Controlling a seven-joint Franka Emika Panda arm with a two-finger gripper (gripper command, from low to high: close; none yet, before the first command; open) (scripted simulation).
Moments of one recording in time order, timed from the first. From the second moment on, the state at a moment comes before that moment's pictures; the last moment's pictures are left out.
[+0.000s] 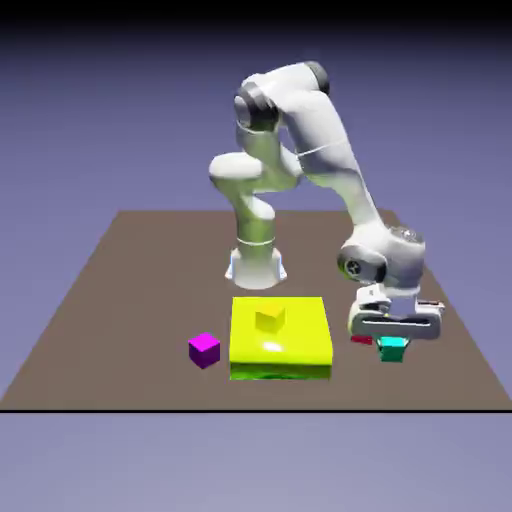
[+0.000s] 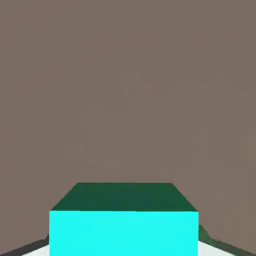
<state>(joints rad) 0.00 0.40 0.60 -2.35 -0.50 2.64 1.88</state>
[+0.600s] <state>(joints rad) -0.50 0.11 0.55 -2.55 -0.09 2.68 2.32</state>
